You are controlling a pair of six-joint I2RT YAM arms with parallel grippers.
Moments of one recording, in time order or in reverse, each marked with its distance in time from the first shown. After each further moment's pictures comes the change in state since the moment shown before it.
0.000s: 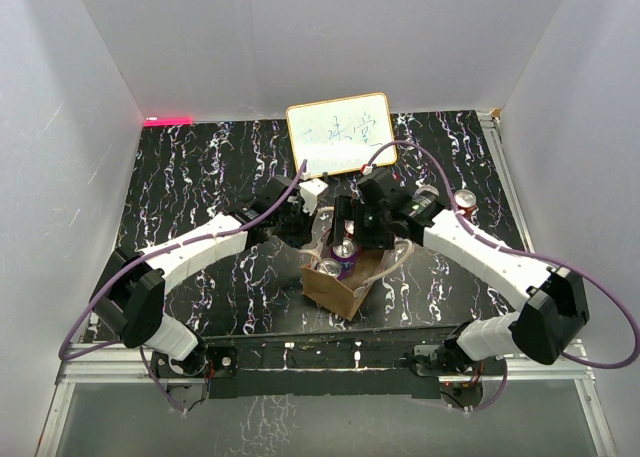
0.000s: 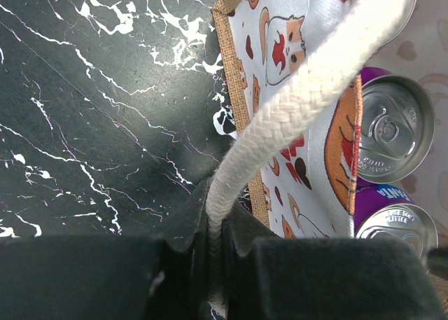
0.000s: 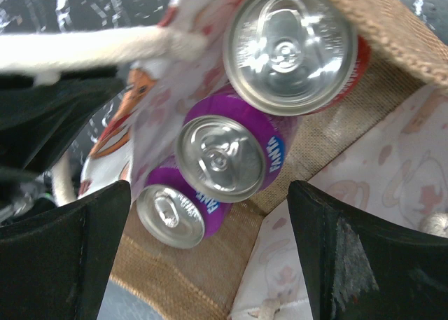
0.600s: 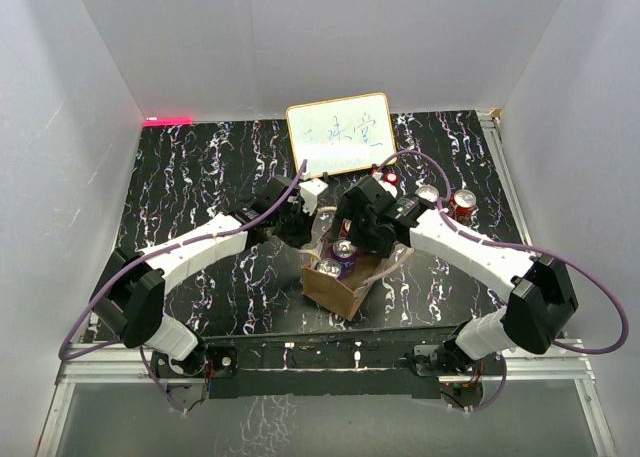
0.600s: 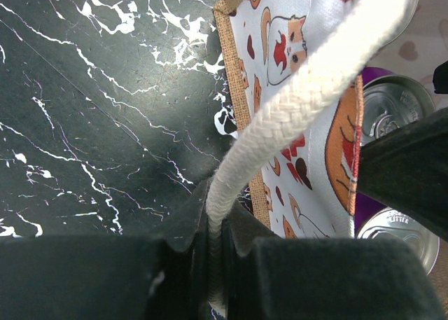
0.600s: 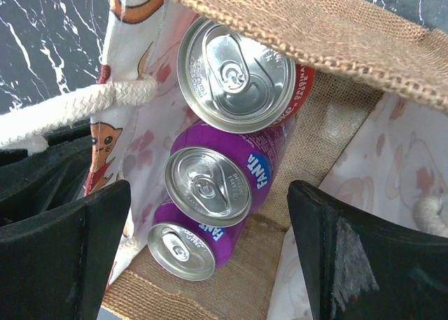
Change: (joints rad) left arm 0.000 0.000 0.000 -0.001 -0.003 0.000; right arm 0.032 0.042 0.000 -0.021 0.170 0.252
